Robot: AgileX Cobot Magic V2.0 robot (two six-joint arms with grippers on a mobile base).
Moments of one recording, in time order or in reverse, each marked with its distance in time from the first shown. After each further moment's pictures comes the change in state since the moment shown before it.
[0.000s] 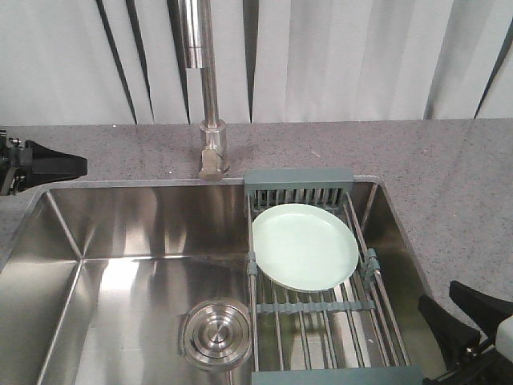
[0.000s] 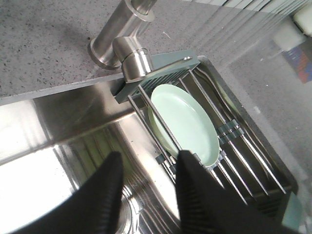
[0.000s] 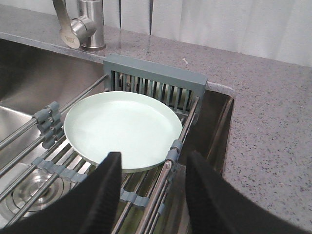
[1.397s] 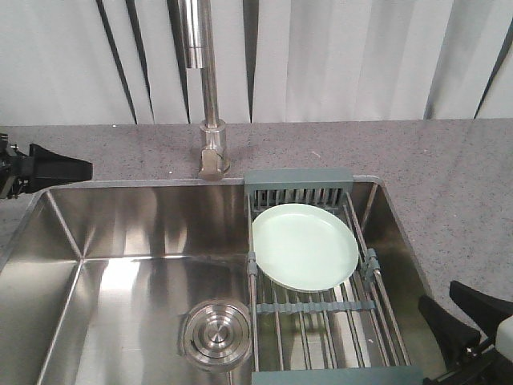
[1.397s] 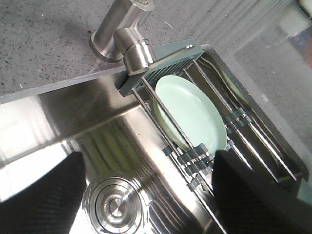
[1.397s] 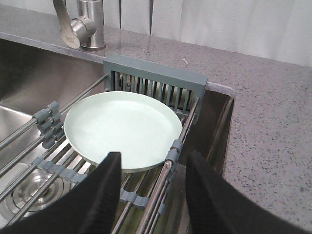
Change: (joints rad) left arm 0.000 0.000 0.000 0.030 0.000 0.043; right arm 0.000 0.000 0.000 0.000 -0.001 0.000
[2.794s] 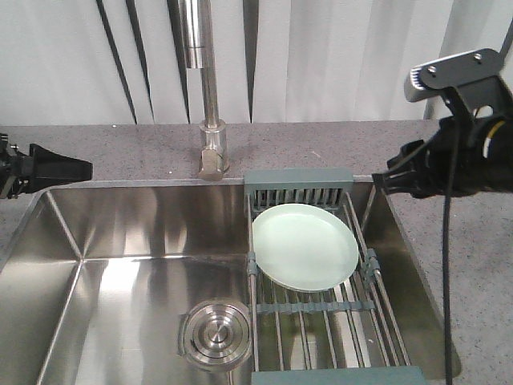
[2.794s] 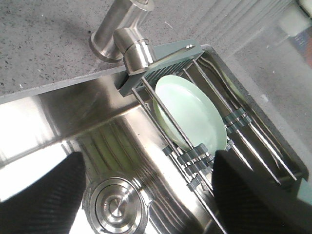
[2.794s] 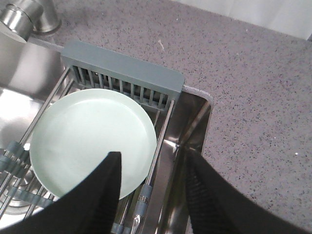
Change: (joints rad) left arm 0.000 0.000 0.000 0.000 0.000 0.000; right arm 0.000 0.521 -0.970 0.008 0.901 0.000
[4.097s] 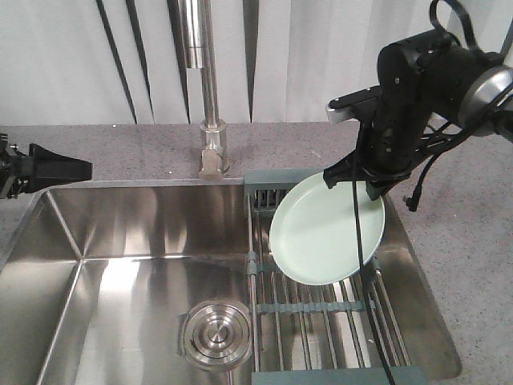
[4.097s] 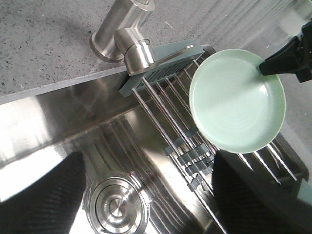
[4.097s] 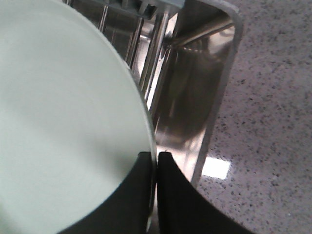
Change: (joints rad) left arm 0.000 0.000 0.000 0.000 0.000 0.000; right arm -0.001 0.721 -0.716 -0.048 0.658 0.011
